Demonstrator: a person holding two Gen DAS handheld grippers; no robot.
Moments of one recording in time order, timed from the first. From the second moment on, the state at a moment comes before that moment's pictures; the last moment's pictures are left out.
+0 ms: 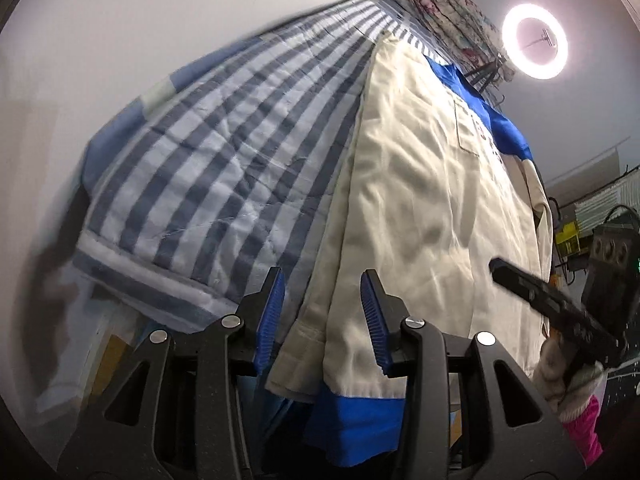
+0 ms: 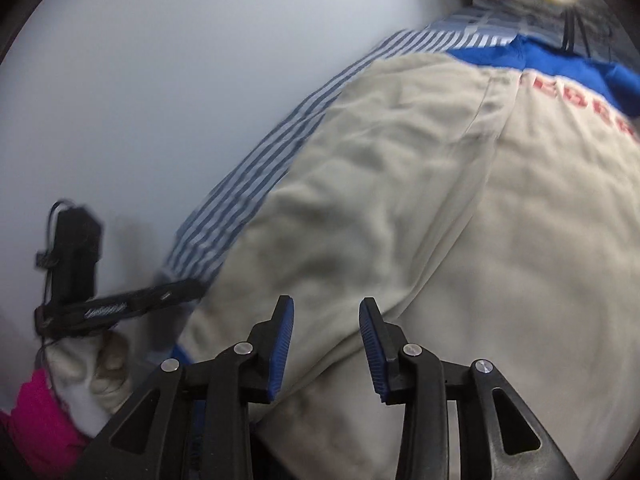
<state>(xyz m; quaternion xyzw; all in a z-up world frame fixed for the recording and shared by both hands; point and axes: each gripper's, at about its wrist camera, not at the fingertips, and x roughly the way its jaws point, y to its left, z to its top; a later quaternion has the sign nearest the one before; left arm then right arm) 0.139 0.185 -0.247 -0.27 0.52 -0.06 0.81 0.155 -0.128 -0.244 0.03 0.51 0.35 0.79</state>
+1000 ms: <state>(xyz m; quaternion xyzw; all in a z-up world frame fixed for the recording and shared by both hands) 0.127 0.154 -0.244 -0.19 0.52 -0.06 0.83 0.139 -0.114 -0.277 0.06 0.55 0.33 0.76</state>
